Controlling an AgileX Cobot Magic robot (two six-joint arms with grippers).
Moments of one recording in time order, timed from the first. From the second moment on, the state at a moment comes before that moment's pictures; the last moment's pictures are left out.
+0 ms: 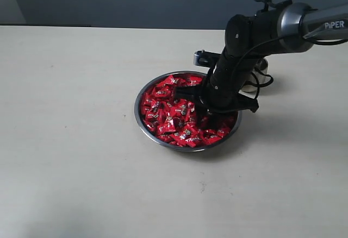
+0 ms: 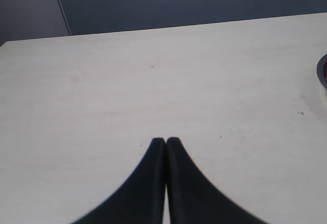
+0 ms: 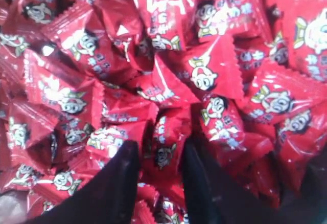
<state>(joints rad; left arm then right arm) 0.11 0.00 0.01 0.03 0.34 0.03 0.62 2.05 -1.31 0.29 0.78 0.27</state>
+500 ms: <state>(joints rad) 0.11 0.00 0.01 0.03 0.34 0.03 0.62 2.05 -1.41 0.19 0.90 0.24</state>
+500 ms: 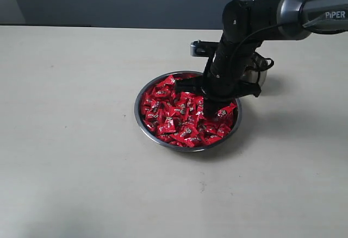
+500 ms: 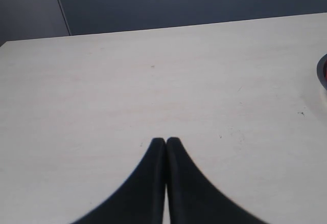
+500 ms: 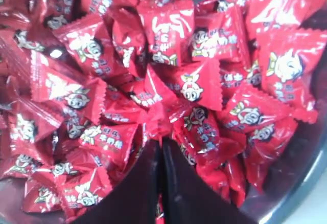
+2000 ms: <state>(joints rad) 0.11 0.00 0.01 0.03 0.34 0.03 0.34 2.13 -1.83 -0.02 1.09 -0.02</state>
